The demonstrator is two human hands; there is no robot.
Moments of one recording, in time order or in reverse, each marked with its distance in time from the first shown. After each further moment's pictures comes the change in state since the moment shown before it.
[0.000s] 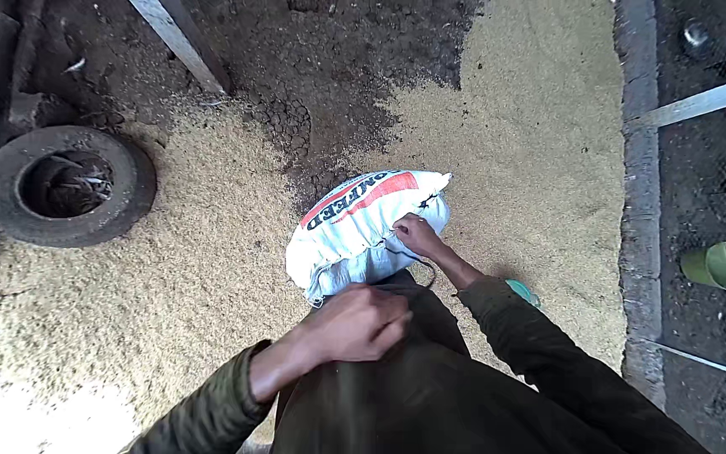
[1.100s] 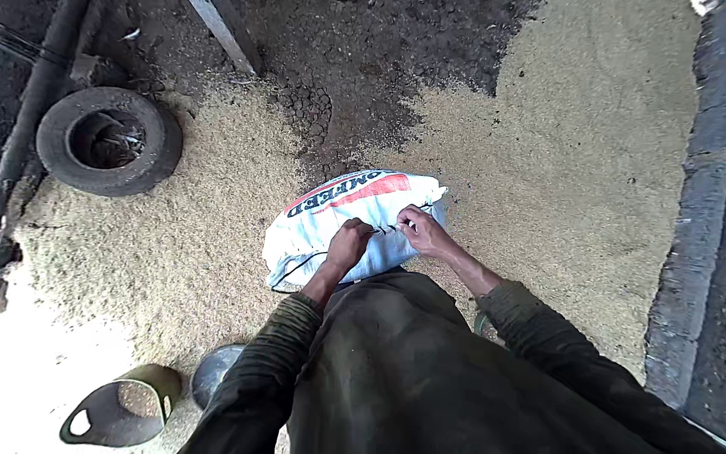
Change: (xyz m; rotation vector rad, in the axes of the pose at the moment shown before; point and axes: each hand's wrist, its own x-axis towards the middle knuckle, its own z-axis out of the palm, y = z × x) left_hand 0.077 -0.153 0.118 0.123 0.172 -0.876; right_hand -0.012 0.049 -0.075 0.087 -0.106 -0.286
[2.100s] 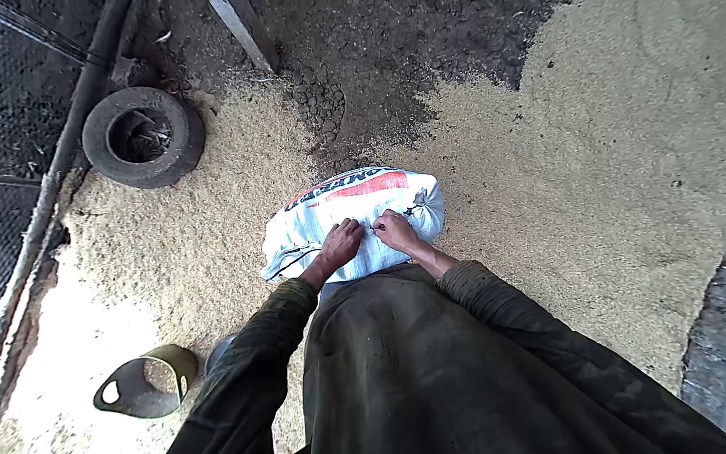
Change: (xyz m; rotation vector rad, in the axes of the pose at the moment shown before) left_hand 0.012 -0.043 0.037 0.380 -0.090 0.105; right_hand 0.058 0.036 0.056 -0.118 -0.125 0.038
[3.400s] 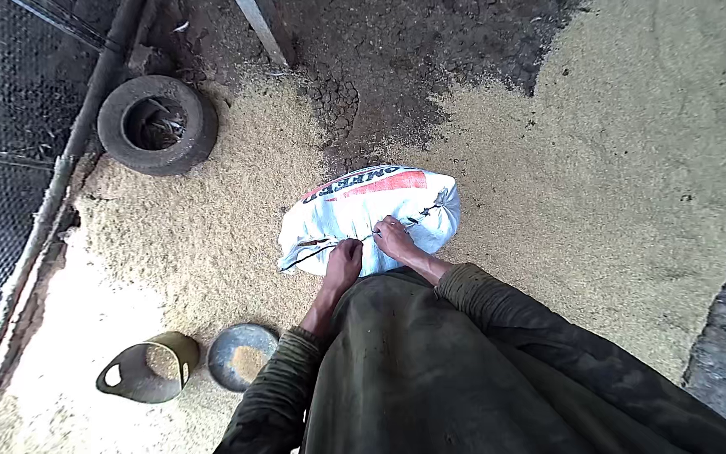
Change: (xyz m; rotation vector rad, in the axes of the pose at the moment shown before) left_hand -0.074 0.041 -0.030 -0.673 0.222 -0.540; right_hand 0.001 -0.047 0.032 -0.088 -0.056 0.104
